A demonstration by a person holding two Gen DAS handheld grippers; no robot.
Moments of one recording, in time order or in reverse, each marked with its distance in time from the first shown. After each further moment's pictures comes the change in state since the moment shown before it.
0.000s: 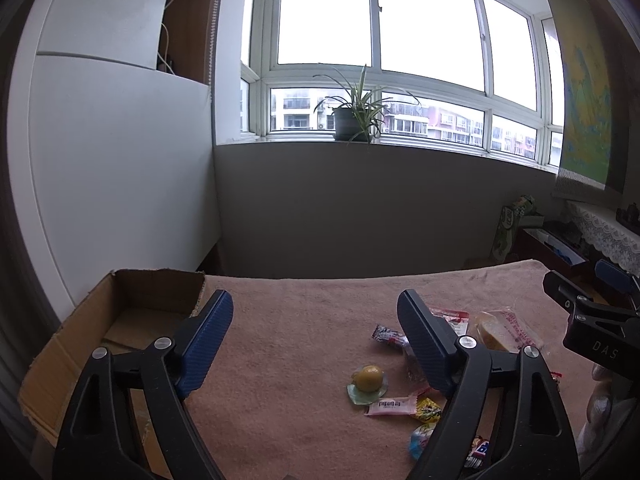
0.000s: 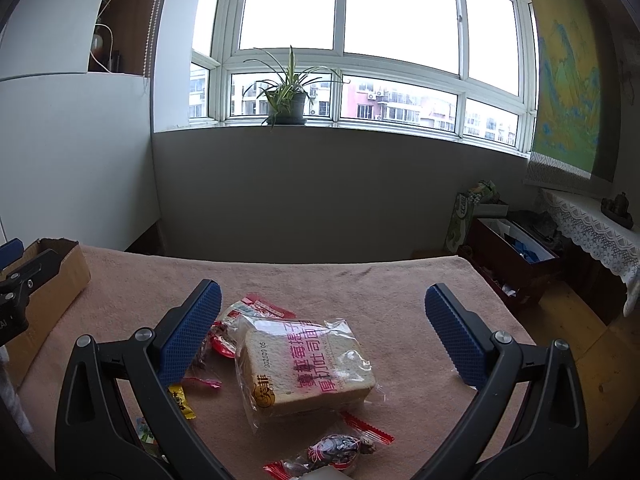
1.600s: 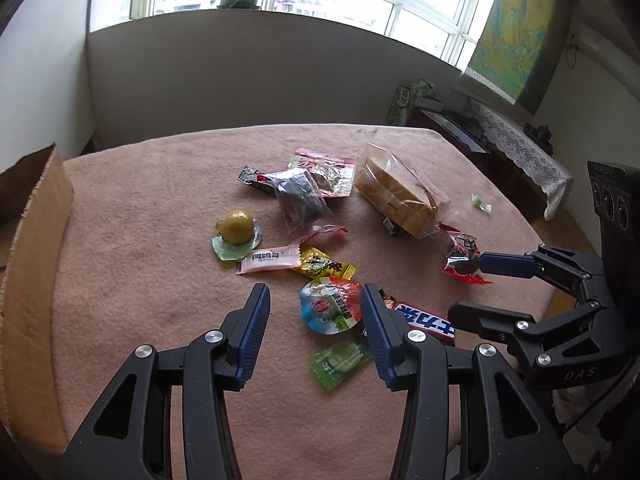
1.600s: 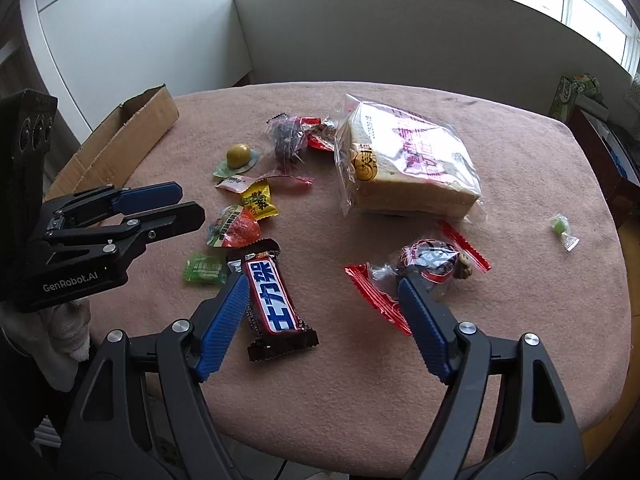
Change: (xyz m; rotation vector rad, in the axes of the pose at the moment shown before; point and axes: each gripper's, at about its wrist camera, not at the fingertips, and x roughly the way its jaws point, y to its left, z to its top) left arm 0.024 -0.032 -0.053 0.078 0.472 -0.438; right arm -0.001 0.015 -0.068 -0.082 0.560 0.387
